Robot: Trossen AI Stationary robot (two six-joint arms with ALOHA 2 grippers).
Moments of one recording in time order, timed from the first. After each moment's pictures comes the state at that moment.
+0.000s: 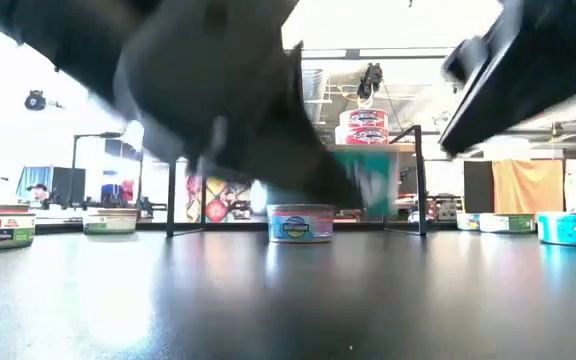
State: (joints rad) left arm -0.62 2.08 1.25 -0.01 -0.84 -0.63; right arm 0.69 1.81 1.12 -0.33 0.53 0.60
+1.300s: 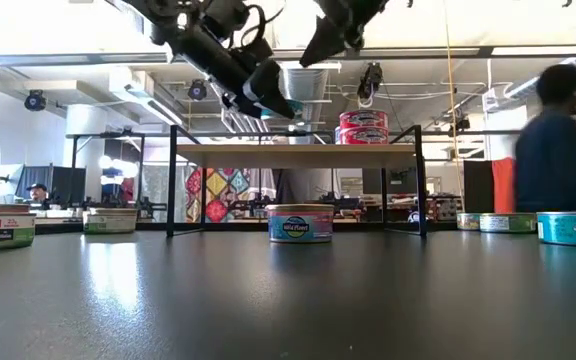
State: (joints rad) left arm 0.42 1.57 1.15 -0.06 -0.13 0.13; right arm -0.20 1.59 1.51 -0.53 0.20 -0.14
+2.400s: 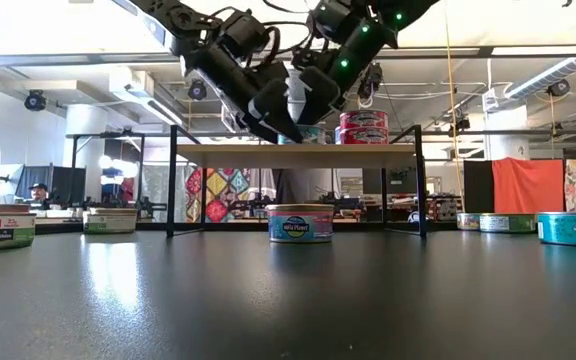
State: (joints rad) left arm 0.42 1.68 1.23 -0.21 -0.01 0.16; right arm -0.39 1.79 1.50 -0.52 0.05 -0.26
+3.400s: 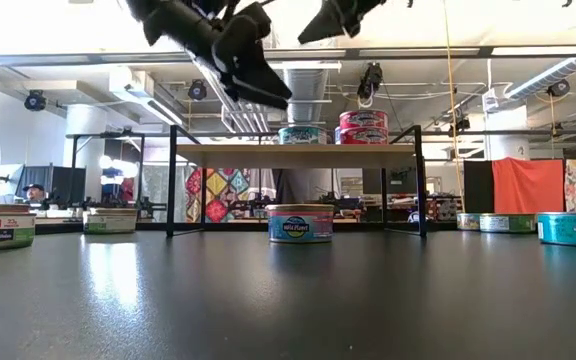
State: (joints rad) left arm 0.21 1.47 1.04 -0.11 0.05 0.14; right arm -0.26 1.52 1.48 -0.39 0.12 -0.30
